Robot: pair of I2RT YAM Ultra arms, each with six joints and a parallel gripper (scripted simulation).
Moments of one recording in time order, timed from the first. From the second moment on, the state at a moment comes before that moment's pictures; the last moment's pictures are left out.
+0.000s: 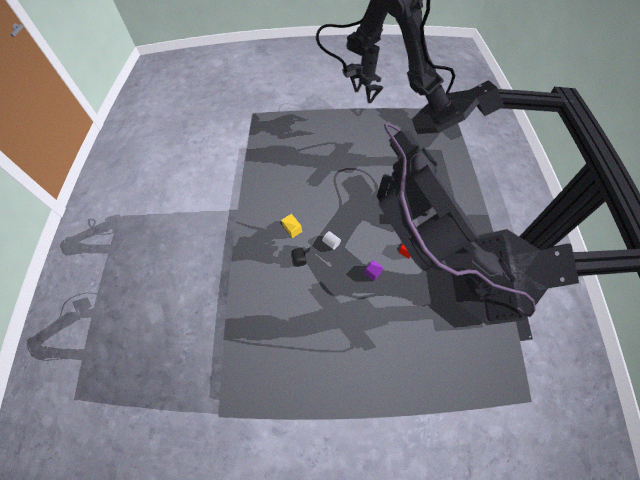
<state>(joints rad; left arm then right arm) -1.23 1.93 0.89 -0.50 -0.78 0.82 -0.95 1.18 0.75 -0.54 -0.44 -1.35</state>
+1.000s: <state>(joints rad) -1.23 2.00 0.31 0.41 -0.80 0.04 -0.09 1.61 0.59 0.00 0.02 -0.92</state>
